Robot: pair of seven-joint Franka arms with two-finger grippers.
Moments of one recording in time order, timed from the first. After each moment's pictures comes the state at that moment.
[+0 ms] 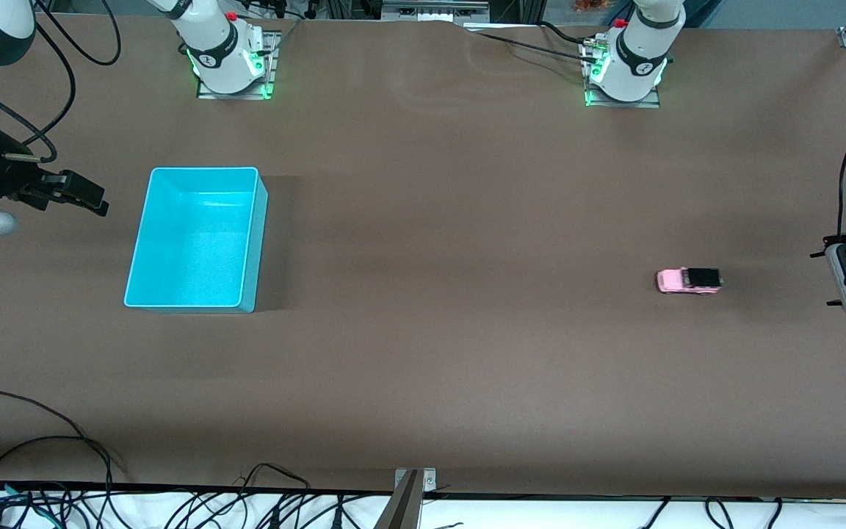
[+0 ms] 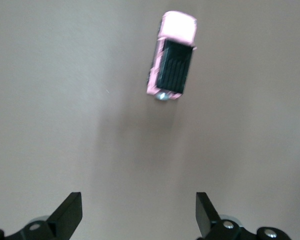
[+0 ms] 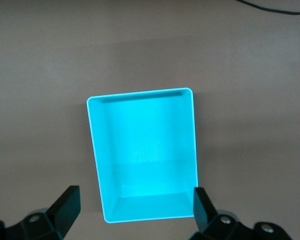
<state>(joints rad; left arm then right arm) 0.49 0.52 -0.22 -1.48 0.19 1.82 1.49 0.15 0.08 -0.13 -1.59 0.02 1.66 0.11</state>
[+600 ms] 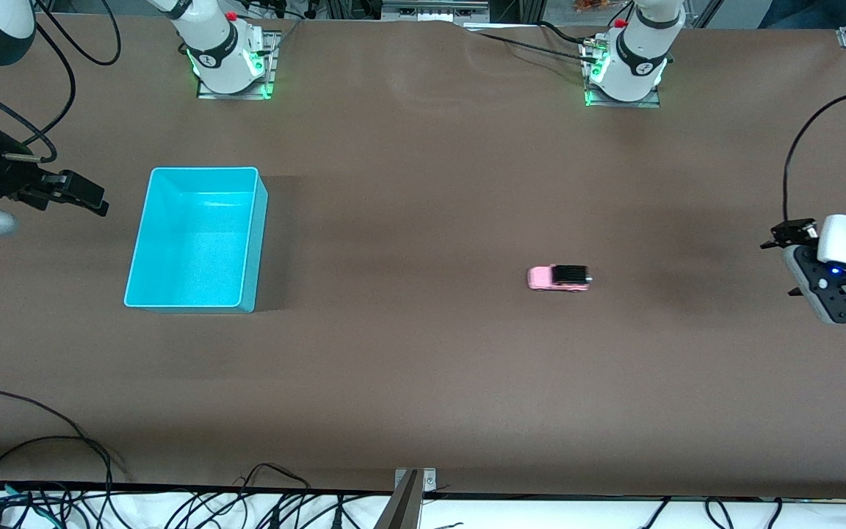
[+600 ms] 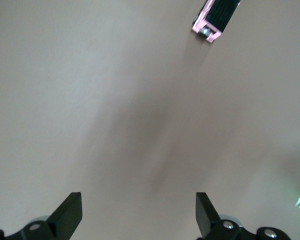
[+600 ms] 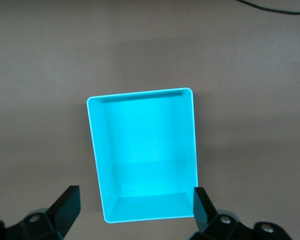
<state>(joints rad) 0.49 0.43 -0.45 -1.47 0.17 1.64 1.05 0.15 0.08 -0.13 -1.59 0.02 1.66 0.11</state>
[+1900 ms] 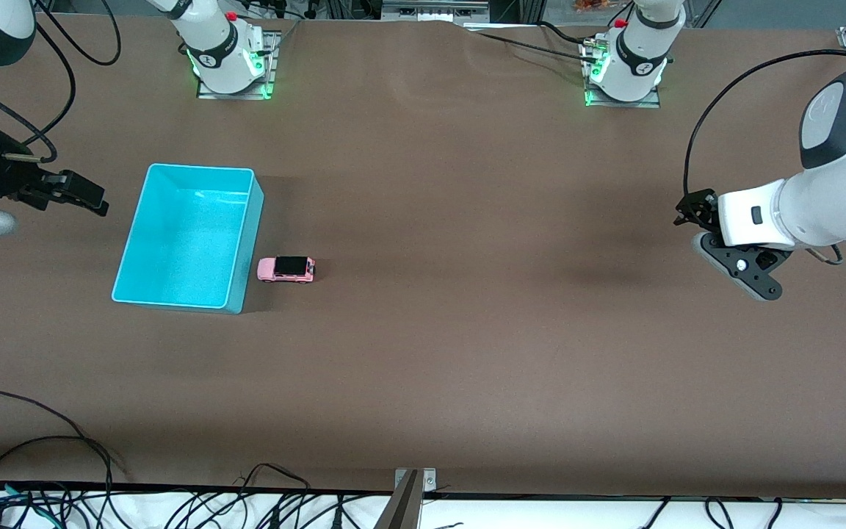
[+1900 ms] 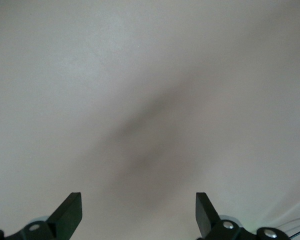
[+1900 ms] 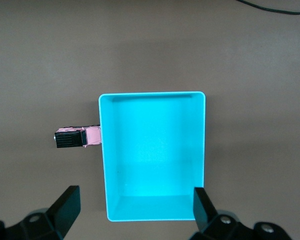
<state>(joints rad) 0.50 0.37 -0.72 -1.47 0.16 1.53 0.44 0.15 0.08 -0.13 -1.59 0.02 1.66 0.11</state>
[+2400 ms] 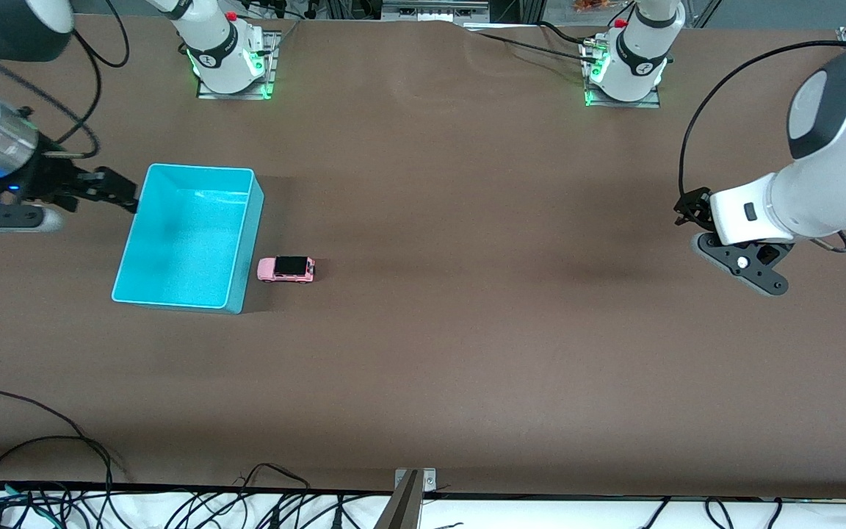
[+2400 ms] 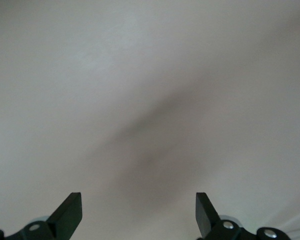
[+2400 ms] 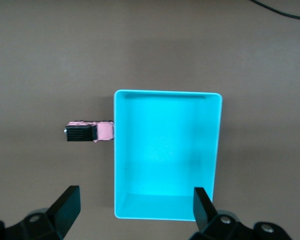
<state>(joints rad) 0.21 0.29 -0.40 -1.47 0.13 1.54 0.35 0.21 0.10 -0.08 -1.59 0.02 1.66 0.09</state>
